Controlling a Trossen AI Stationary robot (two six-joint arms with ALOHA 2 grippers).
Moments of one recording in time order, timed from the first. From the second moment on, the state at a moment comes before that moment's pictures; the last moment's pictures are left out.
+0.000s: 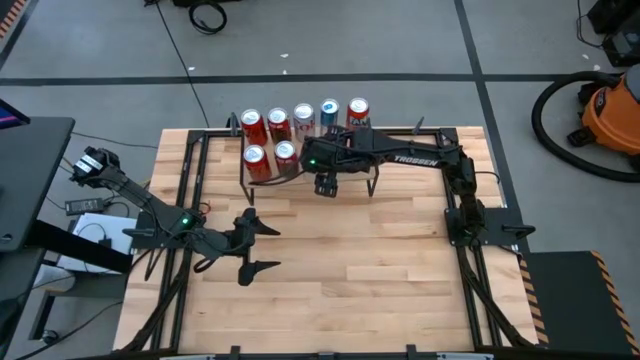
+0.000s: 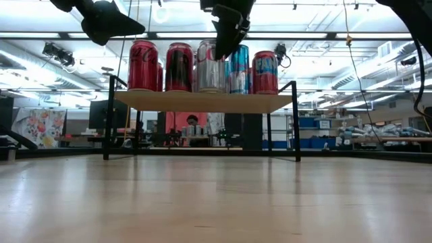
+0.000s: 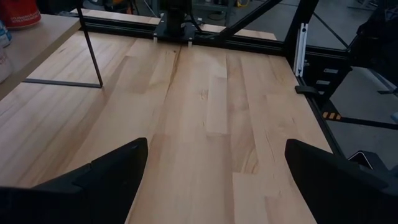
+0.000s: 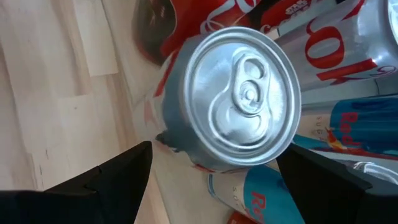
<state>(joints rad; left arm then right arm) -0.55 1.05 0.62 0.03 -0.52 -0.35 -0.10 2.03 2.19 -1.27 0.43 -0.03</state>
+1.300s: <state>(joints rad) -0.55 1.05 0.62 0.03 -0.52 -0.36 -0.08 2.03 2.14 -1.24 0.38 0.02</state>
